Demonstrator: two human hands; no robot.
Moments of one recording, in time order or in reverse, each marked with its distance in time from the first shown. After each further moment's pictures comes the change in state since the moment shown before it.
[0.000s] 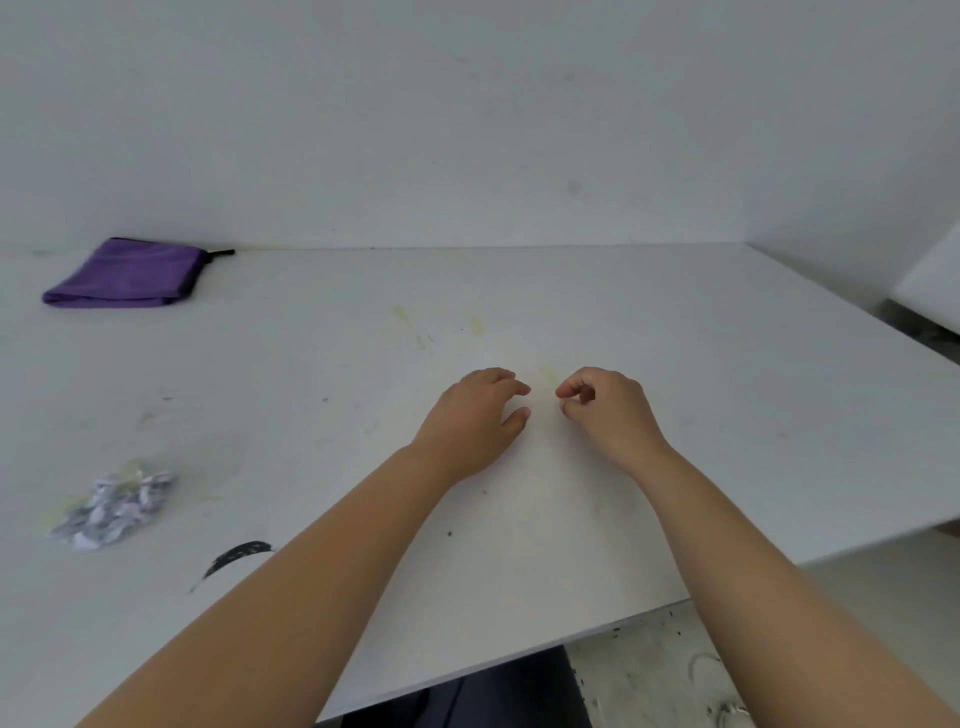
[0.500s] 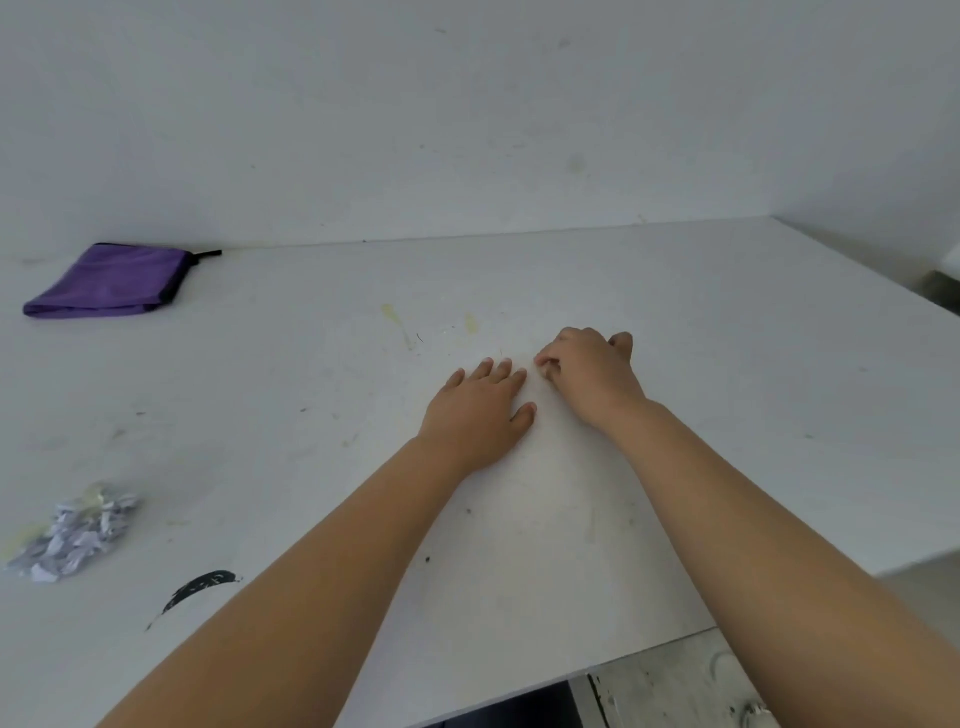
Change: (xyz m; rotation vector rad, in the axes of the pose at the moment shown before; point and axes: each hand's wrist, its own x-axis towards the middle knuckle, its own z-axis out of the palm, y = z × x) left_hand 0.032 0.003 0.017 0.249 -0.199 -0.093; right_hand 0.071 0.017 0.014 -0.494 -0.009 -0.249
